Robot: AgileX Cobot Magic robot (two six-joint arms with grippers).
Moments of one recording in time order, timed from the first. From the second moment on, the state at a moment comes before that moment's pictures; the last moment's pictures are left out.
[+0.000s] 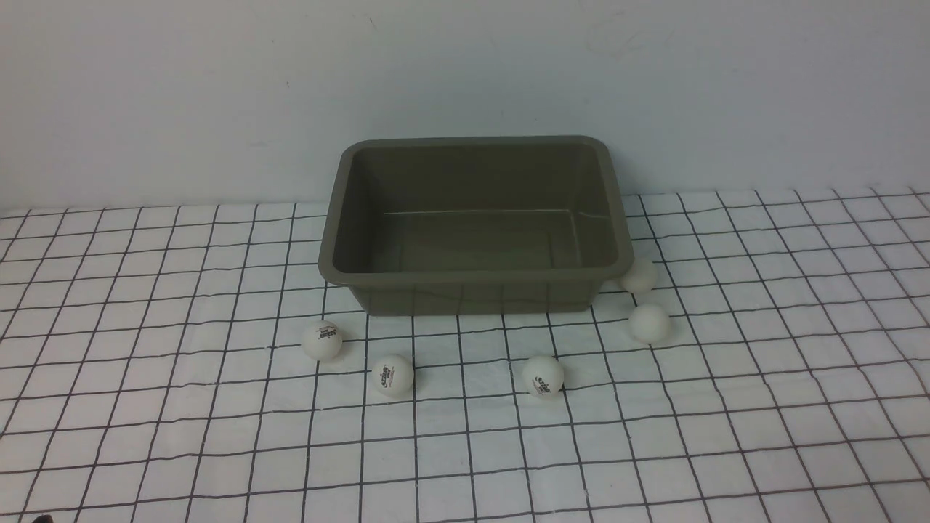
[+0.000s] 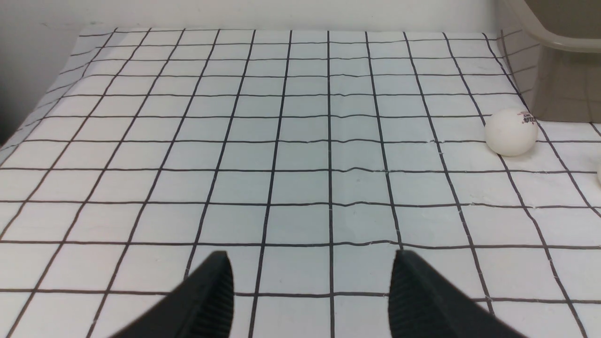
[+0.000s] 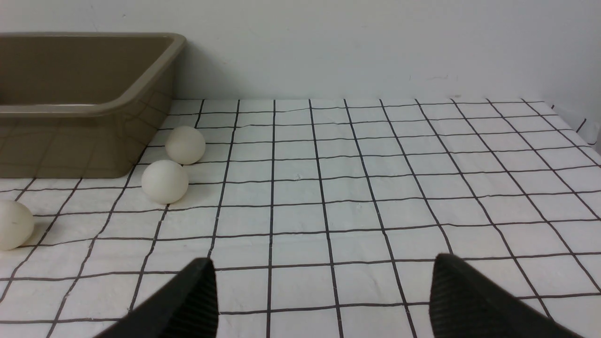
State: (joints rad) right arm -0.03 -0.01 0.03 0.10 0.36 -0.11; left arm 0.14 -0.01 0.03 -0.08 0.38 0.03
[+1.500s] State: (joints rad) right arm -0.03 -0.01 0.01 0.13 0.22 -0.05; left arm 0.14 -0.01 0.03 -0.08 0.38 0.03
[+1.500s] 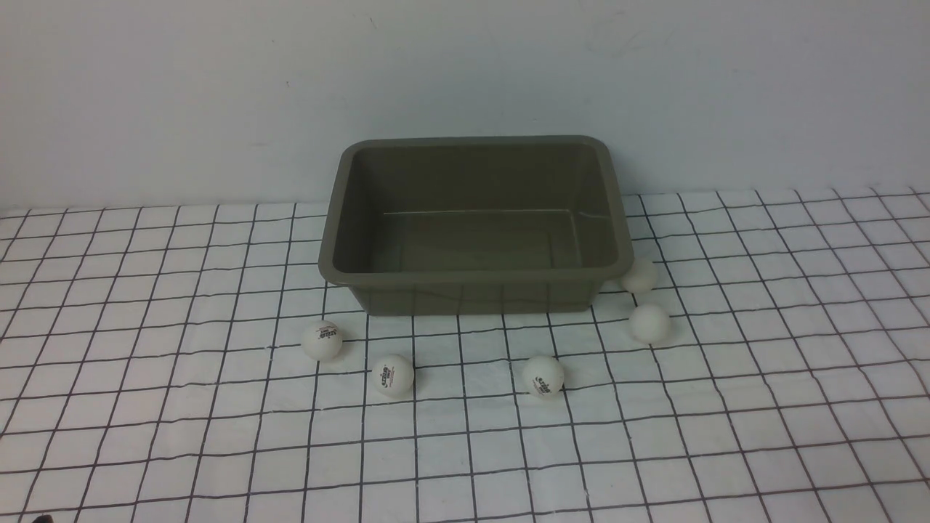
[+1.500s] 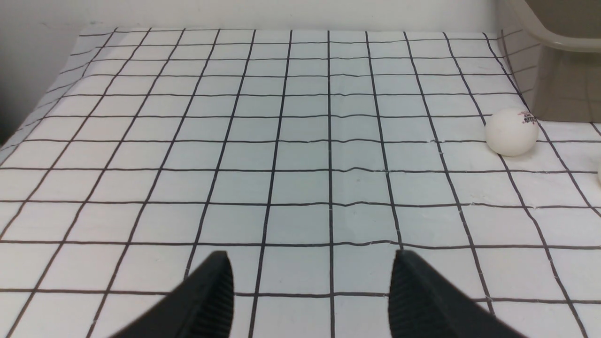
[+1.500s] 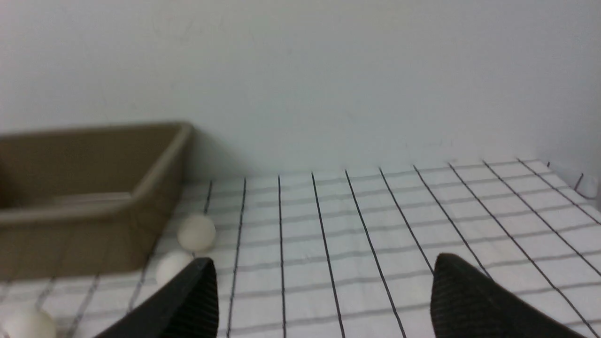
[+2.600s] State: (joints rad) right arm -0.03 0.03 -0.48 0.30 0.68 0.08; left arm 0.14 -0.01 0.03 -0.07 0.38 0.04
